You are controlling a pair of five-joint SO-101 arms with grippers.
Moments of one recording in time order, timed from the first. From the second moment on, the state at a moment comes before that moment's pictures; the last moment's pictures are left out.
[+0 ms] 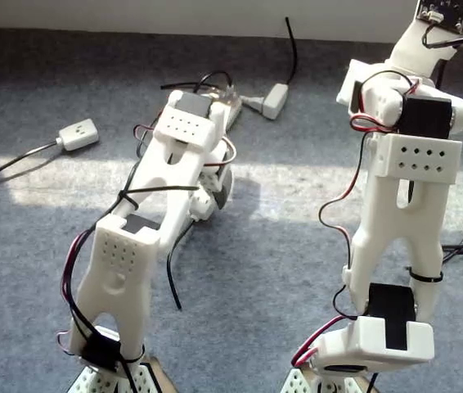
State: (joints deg) left arm 13.5 44.9 -41.5 100.5 3.1; right arm 2.8 -0.9 -29.7 78.8 -11.5
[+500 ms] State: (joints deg) left arm 13.5 48.6 -42.2 98.1 3.2; right arm 2.8 -0.9 -29.7 78.8 -11.5
